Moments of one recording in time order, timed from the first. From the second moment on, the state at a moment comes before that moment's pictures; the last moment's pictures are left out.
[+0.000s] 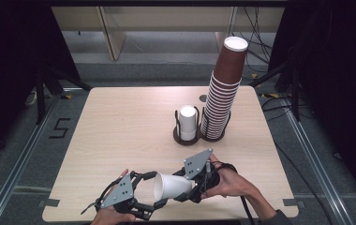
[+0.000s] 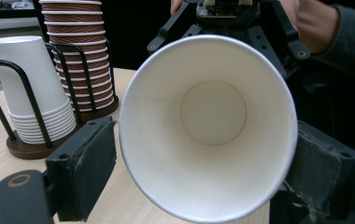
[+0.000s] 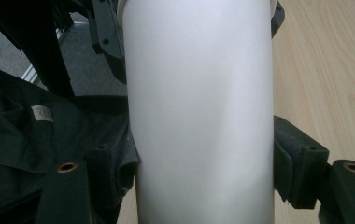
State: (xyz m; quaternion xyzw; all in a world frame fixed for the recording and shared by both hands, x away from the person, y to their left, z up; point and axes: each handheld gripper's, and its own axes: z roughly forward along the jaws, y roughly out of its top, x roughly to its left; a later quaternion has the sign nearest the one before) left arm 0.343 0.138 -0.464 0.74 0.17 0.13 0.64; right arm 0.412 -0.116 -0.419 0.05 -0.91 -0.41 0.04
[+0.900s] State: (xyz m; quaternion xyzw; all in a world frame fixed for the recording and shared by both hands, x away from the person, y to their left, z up) left arm 0.344 0.138 -0.461 0.74 0.17 0.12 0.63; right arm 0.416 -0.115 -0.426 0.02 -0.91 -0.42 0.05
